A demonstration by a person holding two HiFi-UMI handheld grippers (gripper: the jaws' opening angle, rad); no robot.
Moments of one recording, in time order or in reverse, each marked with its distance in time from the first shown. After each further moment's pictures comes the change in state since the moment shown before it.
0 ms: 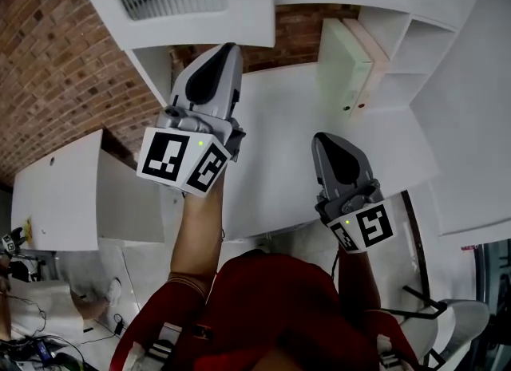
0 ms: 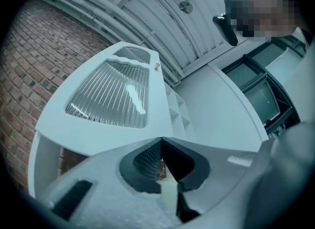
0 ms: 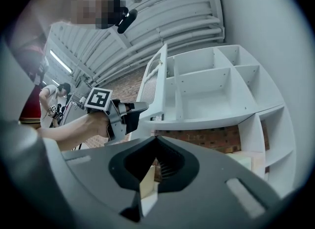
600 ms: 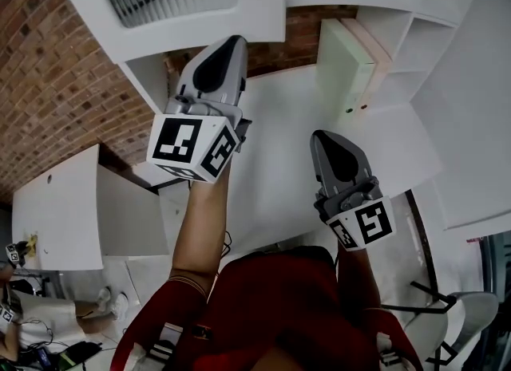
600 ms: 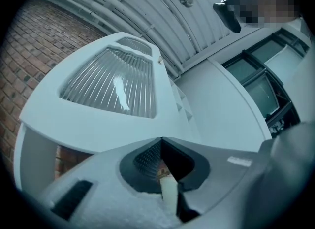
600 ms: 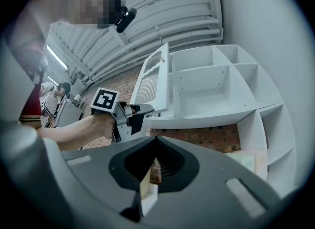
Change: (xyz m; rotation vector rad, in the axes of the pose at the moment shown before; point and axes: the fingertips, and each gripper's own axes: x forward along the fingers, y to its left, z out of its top) left arm 0.034 0.037 -0.029 0.025 0.035 -0.019; right arm 0.034 -0.004 -0.020 -0.008 -0.006 -0.054
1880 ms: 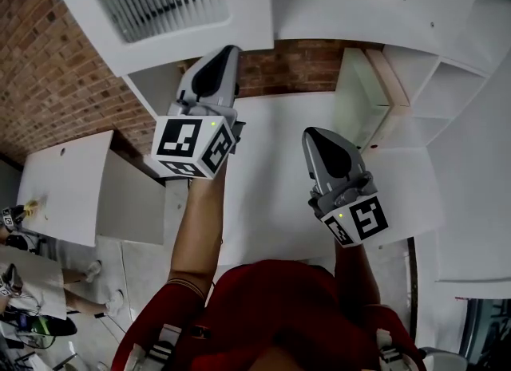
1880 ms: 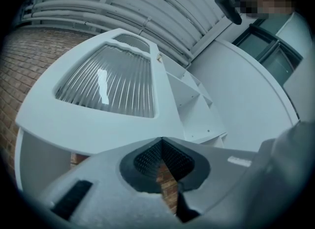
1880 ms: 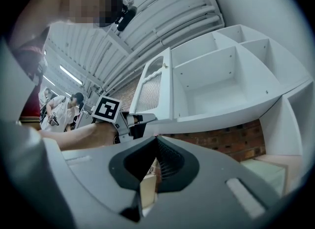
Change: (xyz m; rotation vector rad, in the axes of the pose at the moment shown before) left arm 0.051 0.038 -0.027 0.115 0.062 0.229; right arm 0.060 -0.067 0.002 0.060 -0.054 0.239
